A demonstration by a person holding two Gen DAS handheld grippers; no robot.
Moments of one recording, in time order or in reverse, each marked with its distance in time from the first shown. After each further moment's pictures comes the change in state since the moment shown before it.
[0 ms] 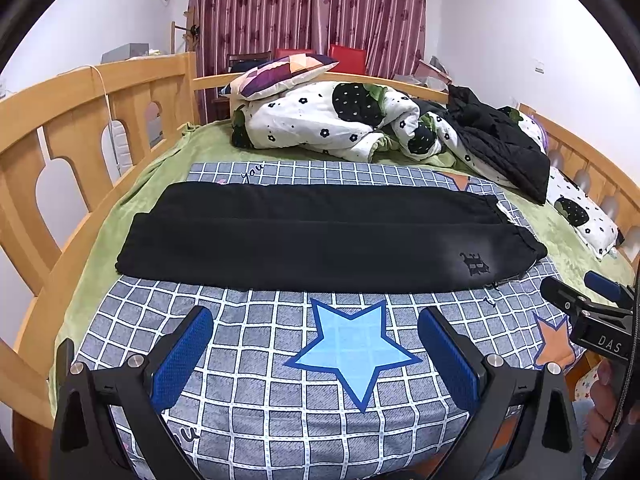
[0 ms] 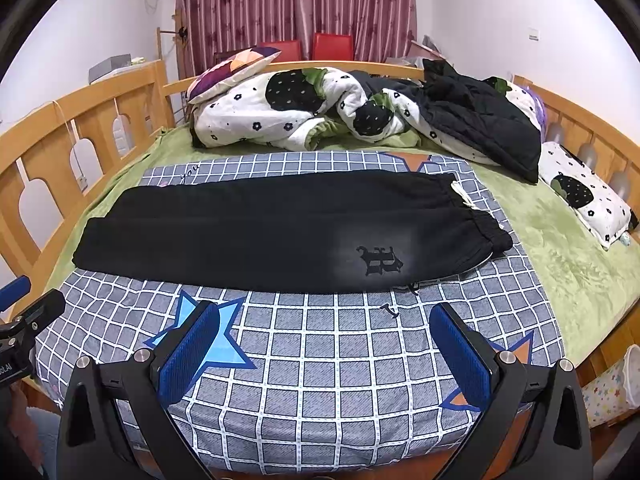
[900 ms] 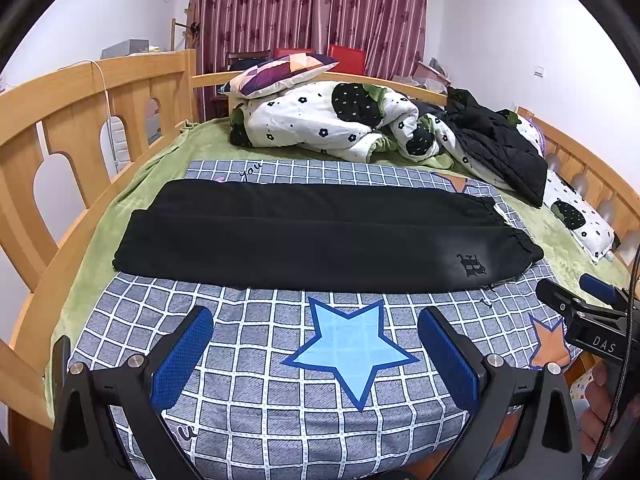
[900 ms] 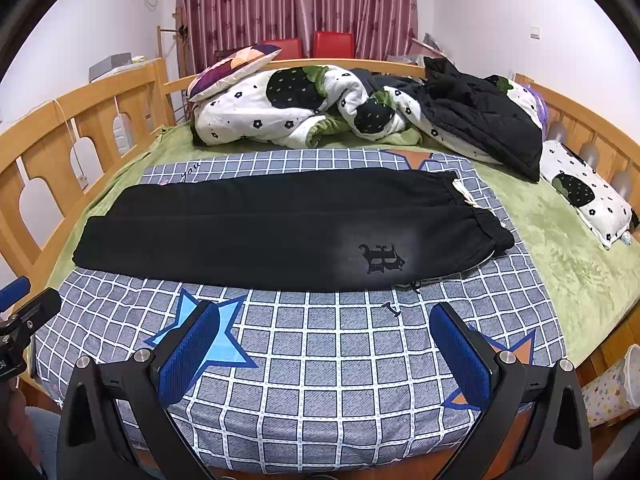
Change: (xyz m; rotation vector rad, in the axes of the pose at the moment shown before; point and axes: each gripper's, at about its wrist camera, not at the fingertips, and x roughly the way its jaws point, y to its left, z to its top) left arm 0.001 0.003 0.000 -0.009 0.002 -0.015; right arm 0.002 0.002 0.000 -0.003 0.005 0.000
